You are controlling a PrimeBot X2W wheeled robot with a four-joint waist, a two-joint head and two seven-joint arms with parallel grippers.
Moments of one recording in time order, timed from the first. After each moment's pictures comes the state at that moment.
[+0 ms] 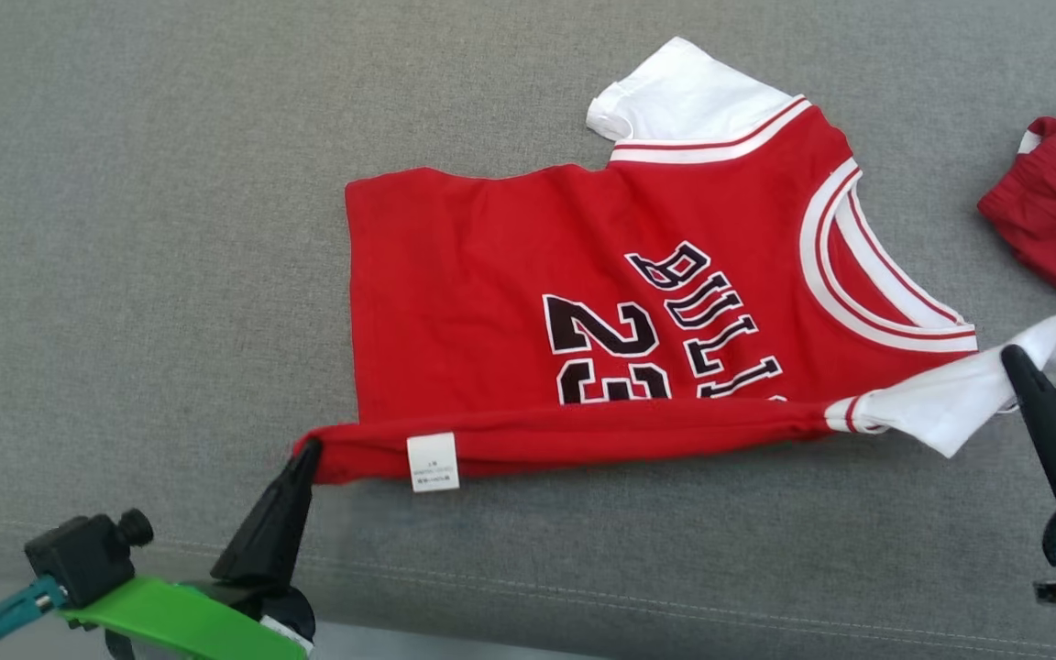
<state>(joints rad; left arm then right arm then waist) 0.16 0.21 -0.27 -0.28 -0.97 -0.07 0.02 0.29 -0.19 -0.14 -0.50 1.05 0.03 0.26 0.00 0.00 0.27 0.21</state>
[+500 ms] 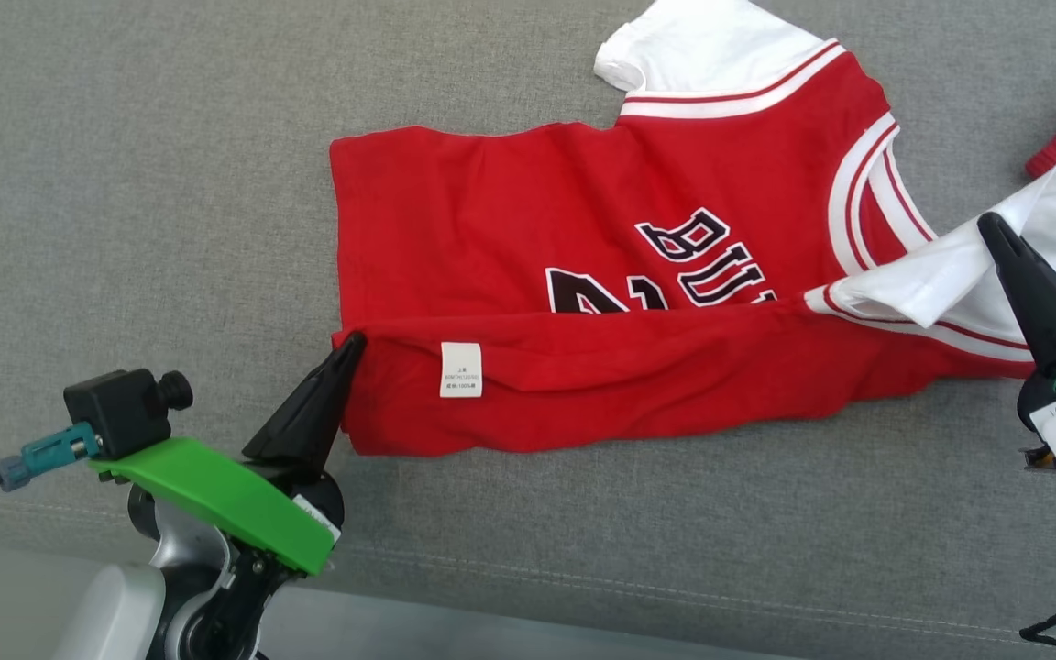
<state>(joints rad) -0.09 0.21 -0.30 -0.25 -0.99 -0.03 0.18 0.00 -0.26 -0.05 -0.44 0.92 -0.07 0.36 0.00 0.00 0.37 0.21</state>
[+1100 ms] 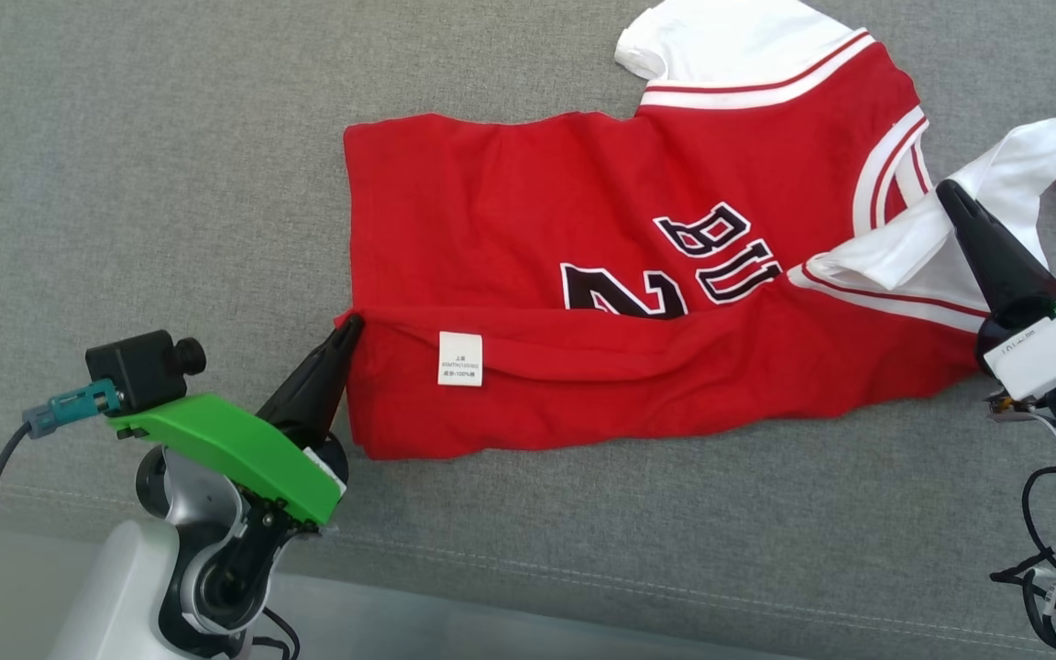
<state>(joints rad) -0.20 0.18 -0.31 -0.09 -0.99 0.00 0.22 -0.15 -0.25 0.01 -0.27 0.89 -0.09 0.39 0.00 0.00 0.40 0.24</state>
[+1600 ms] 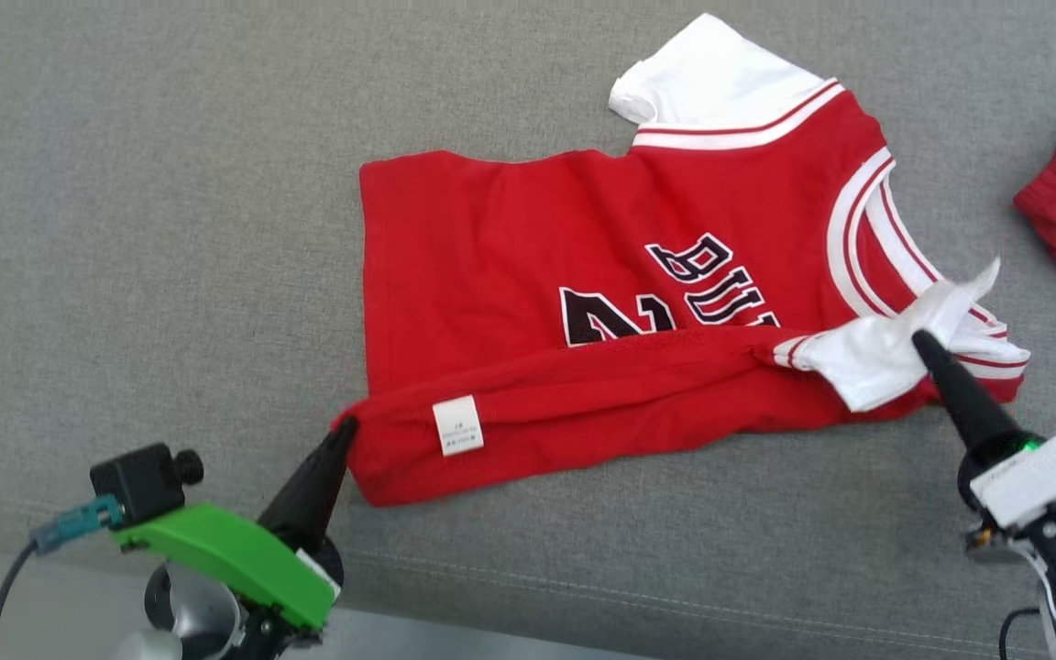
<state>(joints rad) -0.03 0.17 -0.29 -0.12 -1.03 0.00 0.17 0.05 -0.18 -0.03 -0.27 0.98 -0.08 0.36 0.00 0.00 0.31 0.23</state>
